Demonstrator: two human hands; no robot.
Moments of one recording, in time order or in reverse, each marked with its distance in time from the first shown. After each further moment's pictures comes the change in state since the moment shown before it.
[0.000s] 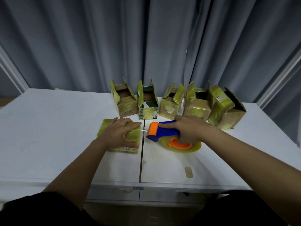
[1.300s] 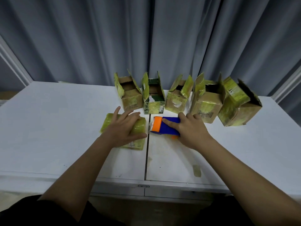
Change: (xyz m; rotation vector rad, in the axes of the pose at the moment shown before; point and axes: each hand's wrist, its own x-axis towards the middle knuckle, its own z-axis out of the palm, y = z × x) left_hand 0.001 0.003 0.013 0.109 0.227 0.023; right_hand 0.022 -0.020 0.054 -0.263 0.259 0.179
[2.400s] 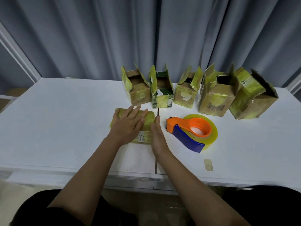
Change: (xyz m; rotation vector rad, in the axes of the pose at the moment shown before) left_hand -0.014 0.003 -0.005 -0.050 -0.165 -0.263; right_hand 0.025 -0.147 -0.005 2.109 -0.006 0.454
